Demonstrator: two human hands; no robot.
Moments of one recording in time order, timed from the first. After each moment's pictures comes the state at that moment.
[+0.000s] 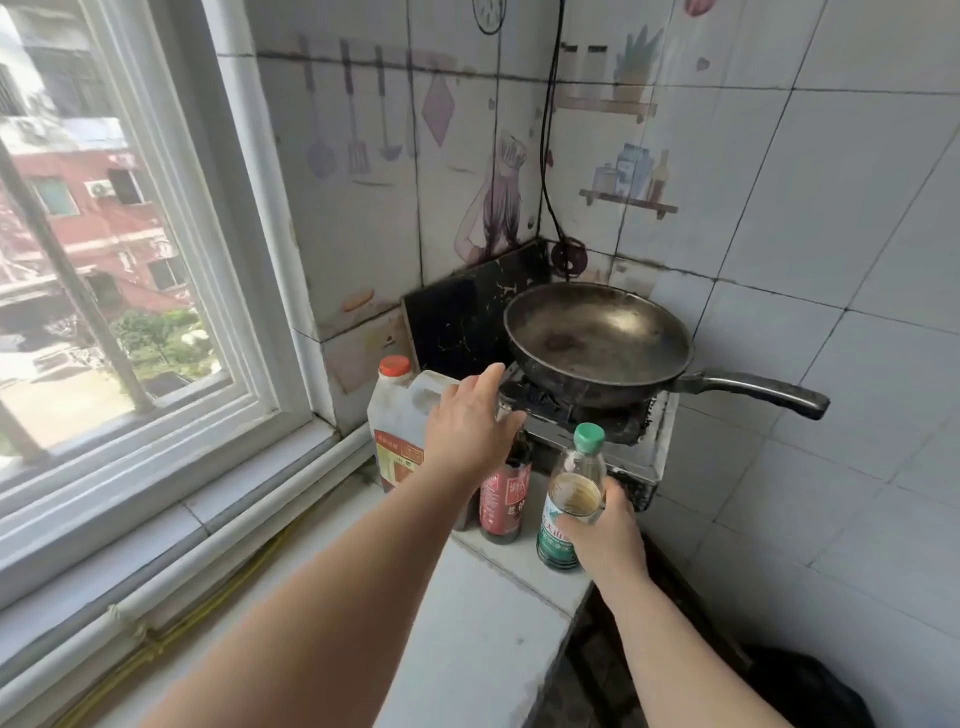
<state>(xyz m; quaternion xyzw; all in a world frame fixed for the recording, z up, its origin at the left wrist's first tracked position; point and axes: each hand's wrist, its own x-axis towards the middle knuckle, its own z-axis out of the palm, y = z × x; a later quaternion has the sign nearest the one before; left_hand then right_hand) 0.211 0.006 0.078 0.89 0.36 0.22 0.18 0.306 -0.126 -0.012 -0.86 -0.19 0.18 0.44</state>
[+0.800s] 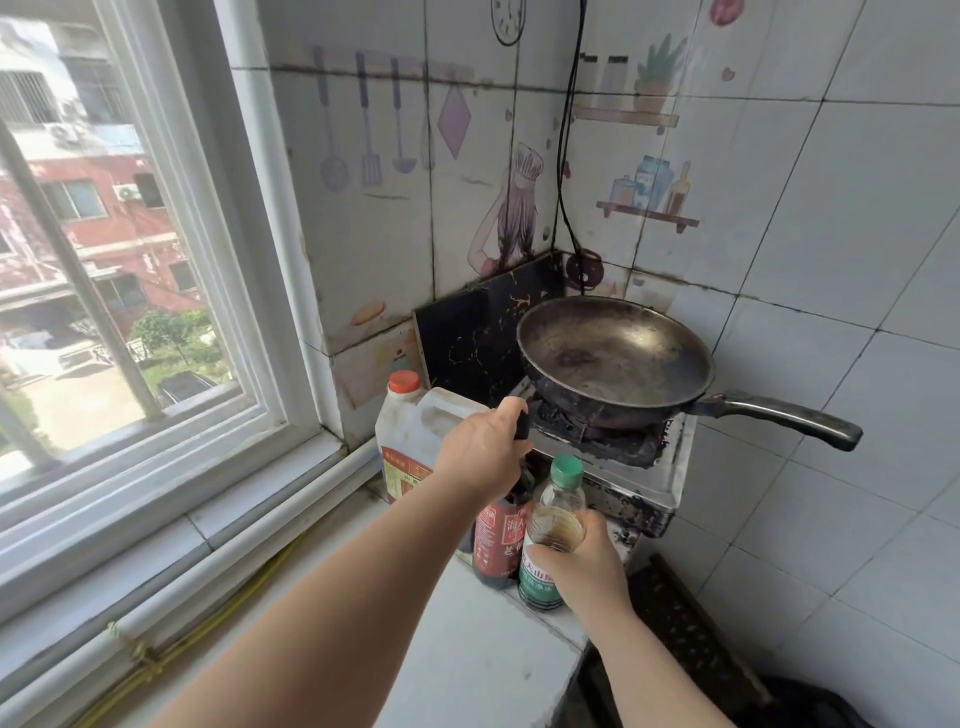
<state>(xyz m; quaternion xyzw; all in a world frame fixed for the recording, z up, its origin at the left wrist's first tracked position) 0.224 0.018 0.077 0.92 0.34 0.15 0.16 0.292 -0.110 -0.021 -0.83 -0.22 0.25 0.45</state>
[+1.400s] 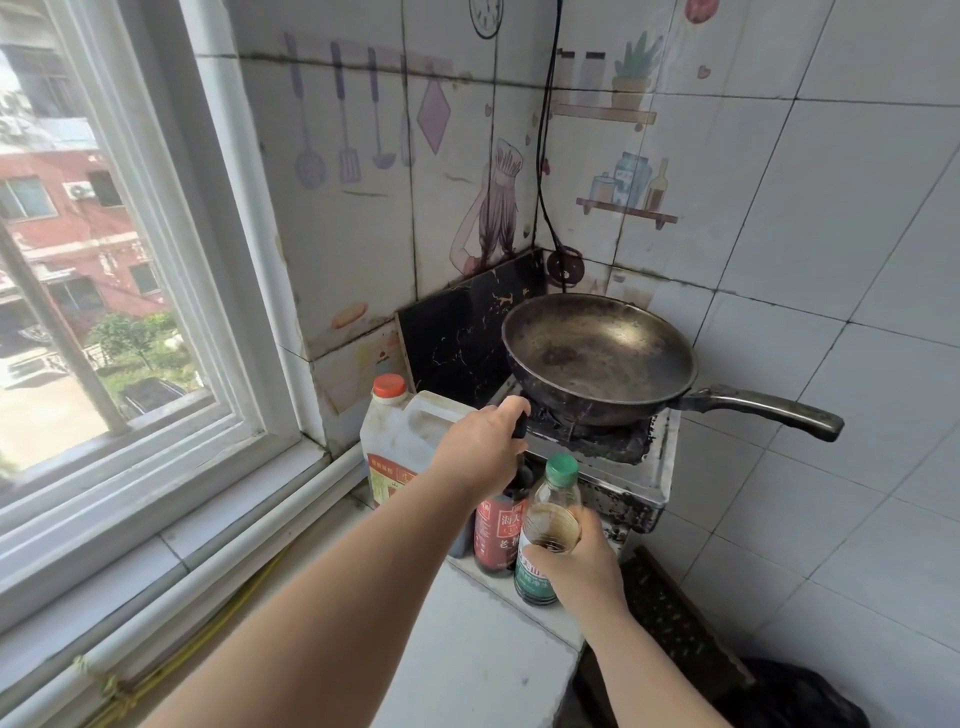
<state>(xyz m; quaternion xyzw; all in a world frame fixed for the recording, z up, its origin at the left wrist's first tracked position) 0.230 0.028 0.079 0.93 0.28 0.13 0.18 0.291 -0.104 -0.026 -0.84 -0.21 0.21 0.46</state>
